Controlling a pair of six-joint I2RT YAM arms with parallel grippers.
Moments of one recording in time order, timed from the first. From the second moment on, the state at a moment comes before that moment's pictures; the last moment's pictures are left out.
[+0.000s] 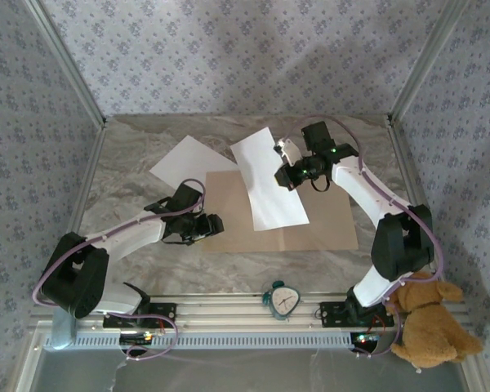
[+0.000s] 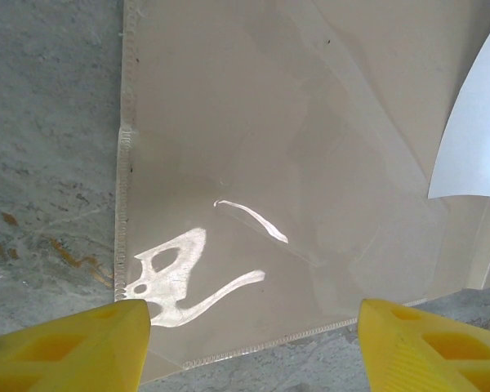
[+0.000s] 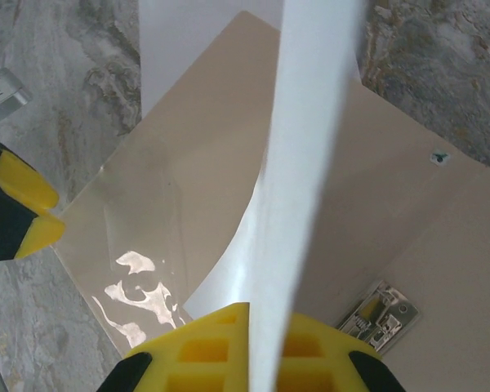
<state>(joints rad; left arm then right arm) -0.56 1.37 0.71 -0.45 0.28 -0.81 0.35 1.63 1.36 -0.73 -0.52 -0.25</state>
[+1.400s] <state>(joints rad) -0.56 1.38 0.71 -0.43 0.30 -0.81 0.29 1.63 1.35 -0.78 -0.73 -0.35</state>
